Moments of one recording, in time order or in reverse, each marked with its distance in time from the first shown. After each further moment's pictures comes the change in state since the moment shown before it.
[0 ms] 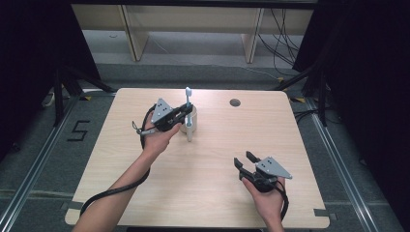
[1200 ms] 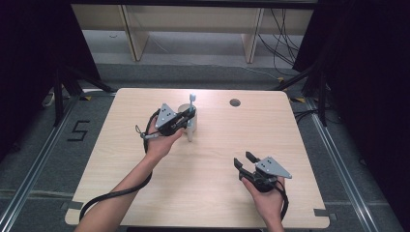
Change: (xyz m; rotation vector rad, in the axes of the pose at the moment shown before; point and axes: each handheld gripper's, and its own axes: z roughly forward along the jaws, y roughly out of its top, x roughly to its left) left arm -0.007 -0.016 0.004 0.017 -0.007 0.014; right arm 0.000 -0.001 0.002 -0.006 0.005 -0.001
